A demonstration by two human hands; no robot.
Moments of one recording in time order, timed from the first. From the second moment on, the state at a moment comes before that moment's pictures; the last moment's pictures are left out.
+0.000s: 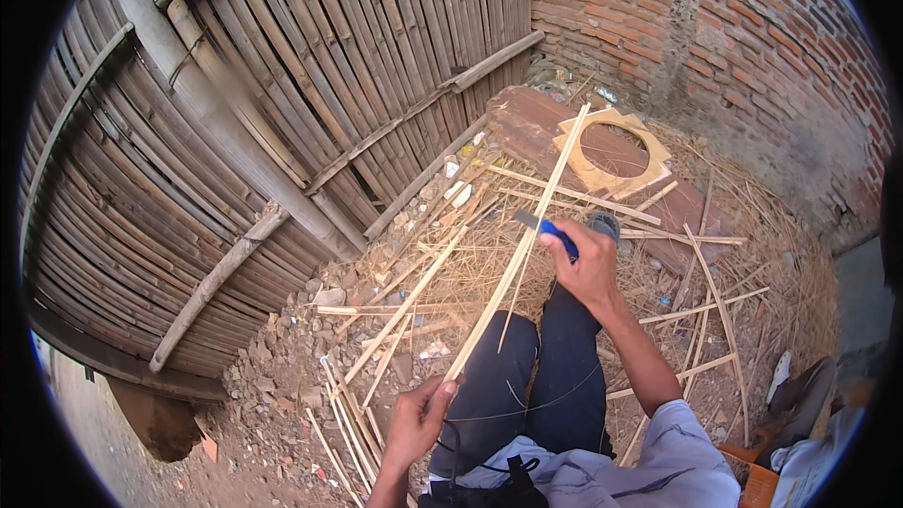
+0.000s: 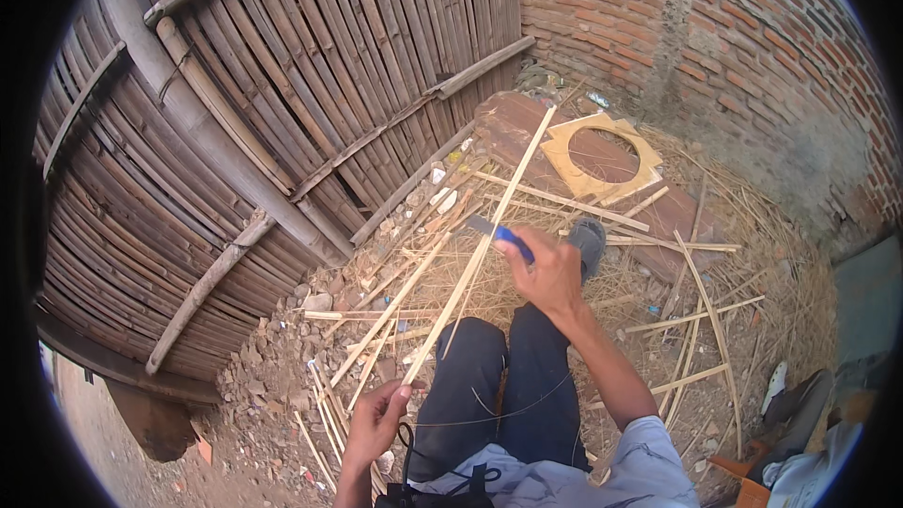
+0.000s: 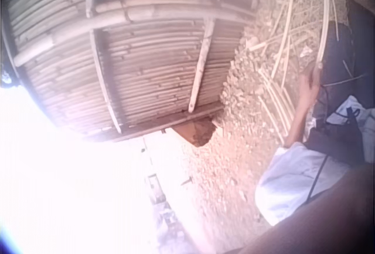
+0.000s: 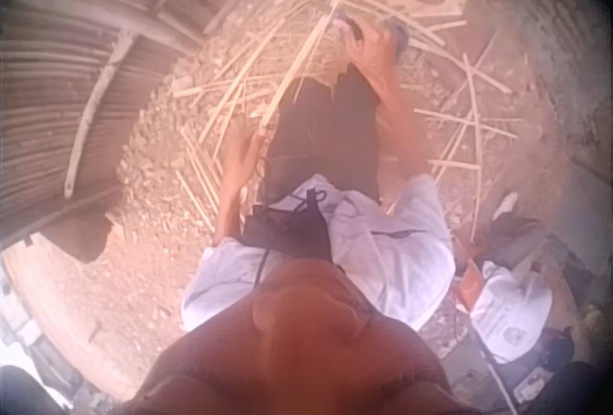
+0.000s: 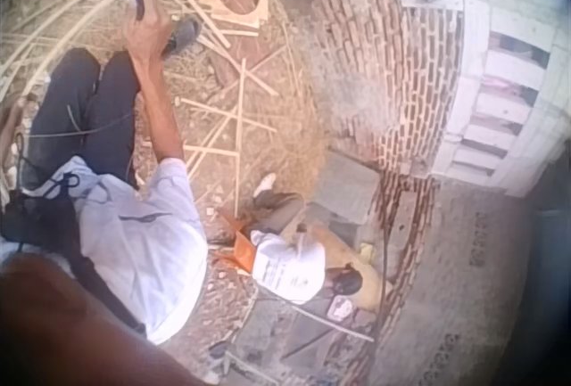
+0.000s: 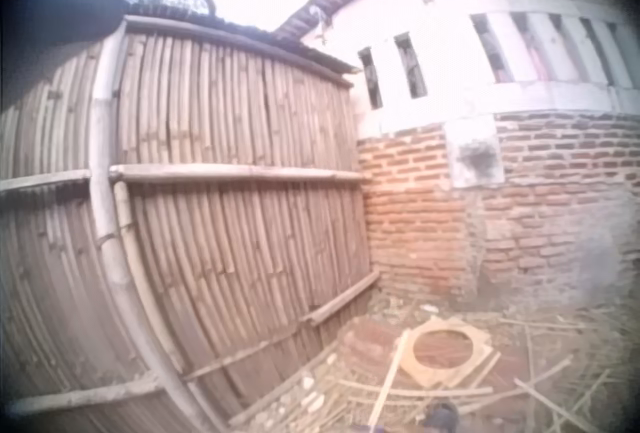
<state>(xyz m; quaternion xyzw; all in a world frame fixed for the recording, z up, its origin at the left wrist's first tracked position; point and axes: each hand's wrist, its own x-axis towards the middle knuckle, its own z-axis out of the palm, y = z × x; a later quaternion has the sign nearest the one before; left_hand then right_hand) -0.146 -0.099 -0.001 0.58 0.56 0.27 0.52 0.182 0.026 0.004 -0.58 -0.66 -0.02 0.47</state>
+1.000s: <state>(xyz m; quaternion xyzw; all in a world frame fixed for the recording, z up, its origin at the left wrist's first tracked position) -0.119 -0.071 0.007 0.57 0.49 0.37 0.55 0.118 -0.021 0.014 -0.44 -0.77 0.06 0.46</state>
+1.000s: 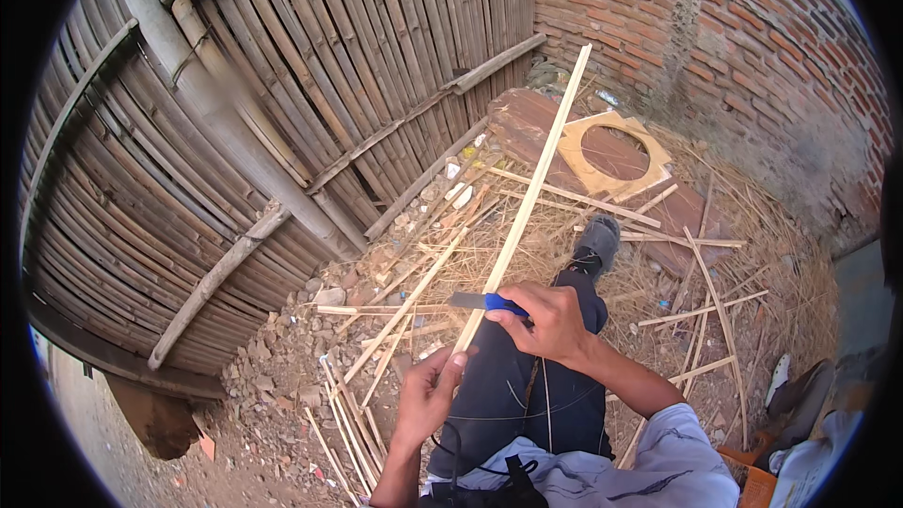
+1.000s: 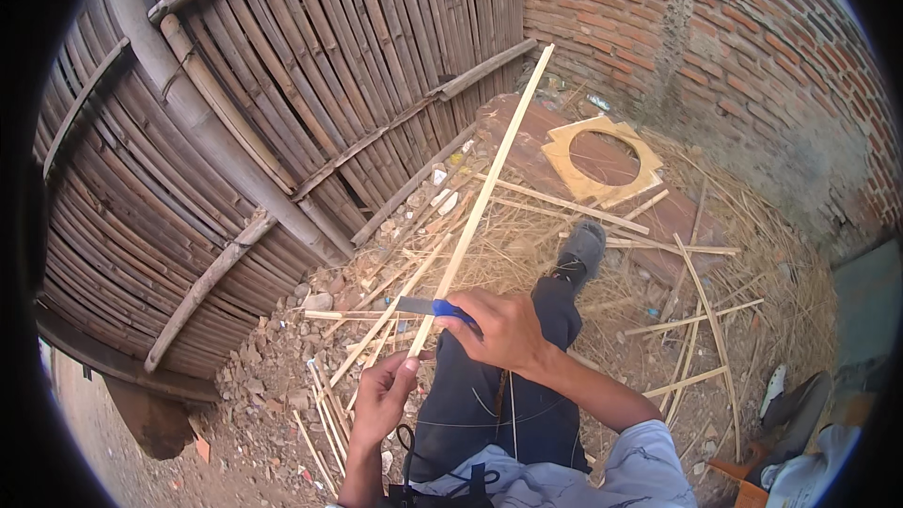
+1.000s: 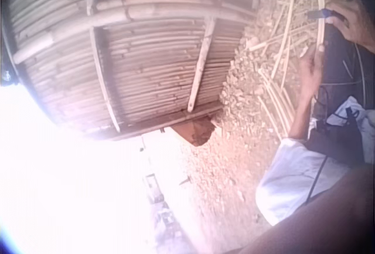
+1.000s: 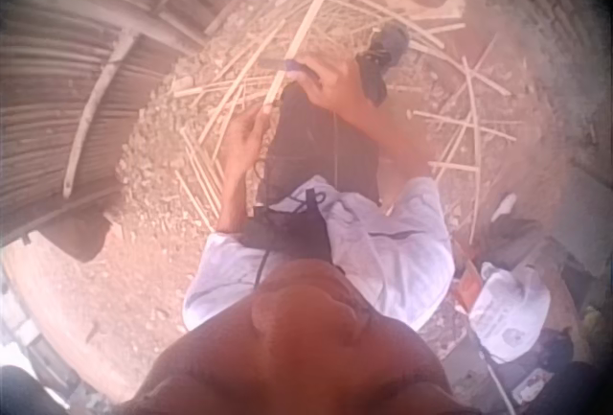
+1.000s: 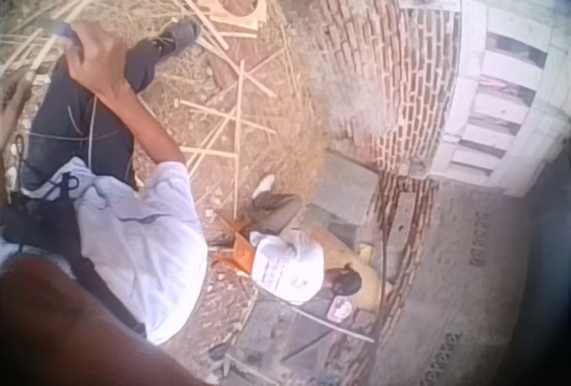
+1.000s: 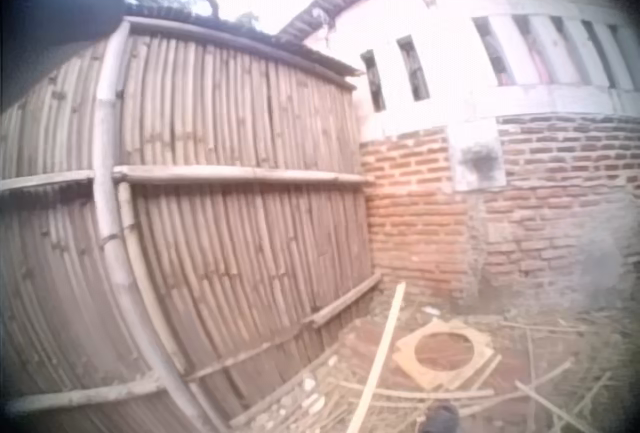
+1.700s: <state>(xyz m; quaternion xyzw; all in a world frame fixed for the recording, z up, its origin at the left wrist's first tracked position) -0.105 -0.076 0.014 0.59 0.54 0.39 0.46 0.122 -0.030 0.009 -0.45 -0.78 0.02 0.44</state>
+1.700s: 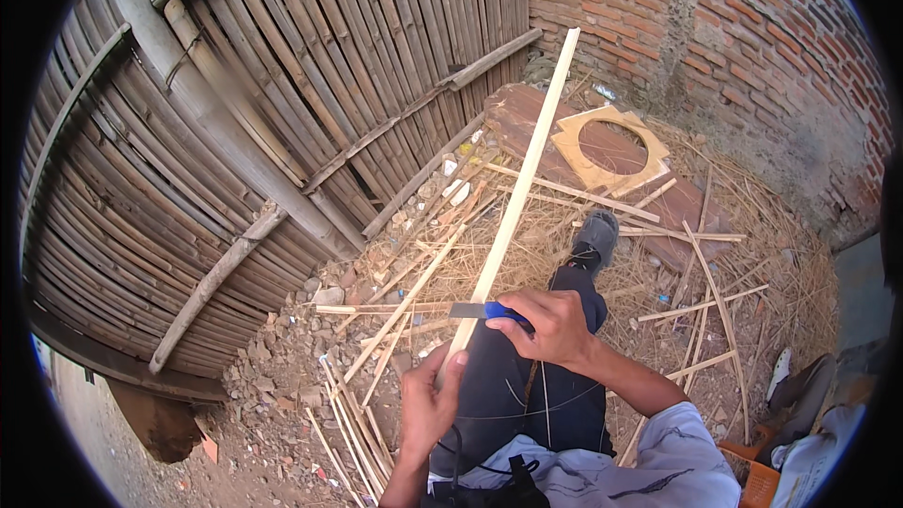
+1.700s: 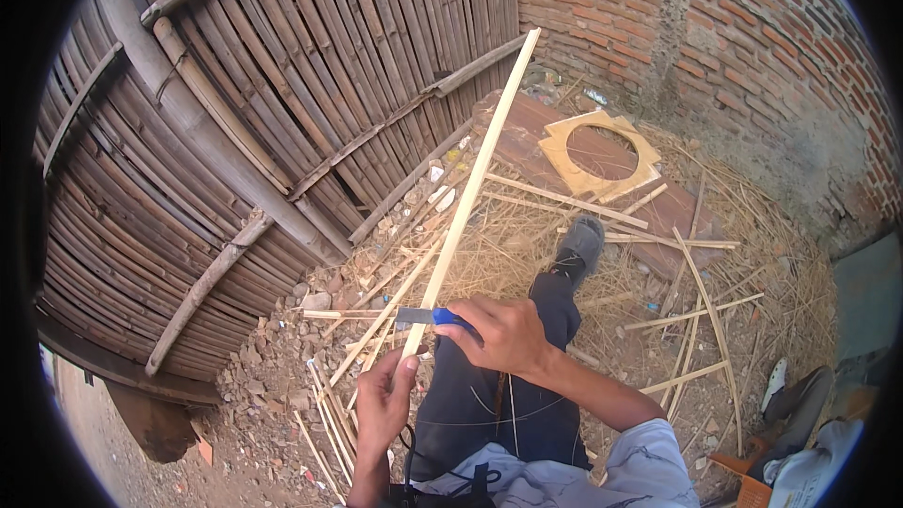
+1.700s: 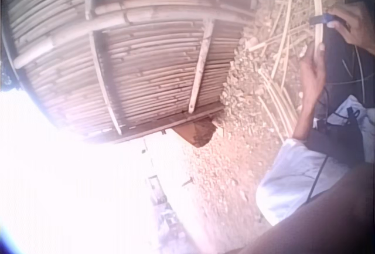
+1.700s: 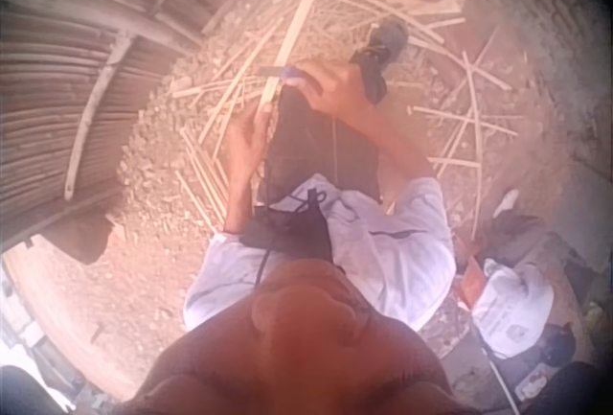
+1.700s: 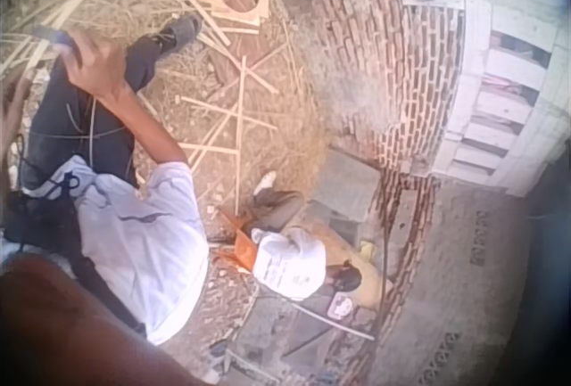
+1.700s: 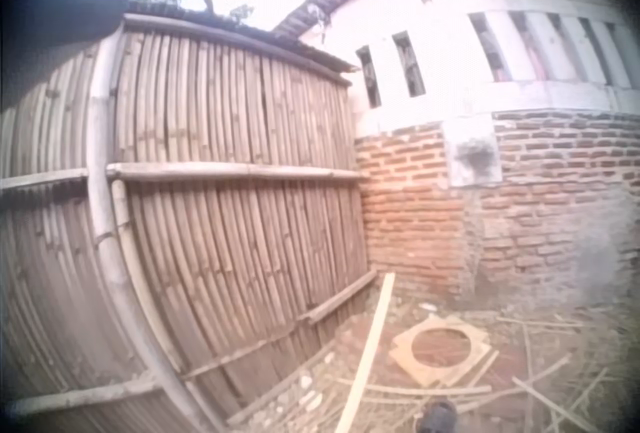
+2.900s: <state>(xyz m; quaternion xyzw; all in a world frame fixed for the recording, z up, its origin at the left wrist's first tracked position) -0.149 -0.065 -0.041 0.54 0.55 0.41 0.48 0.121 -0.006 -0.006 -0.47 -0.74 0.07 0.48</state>
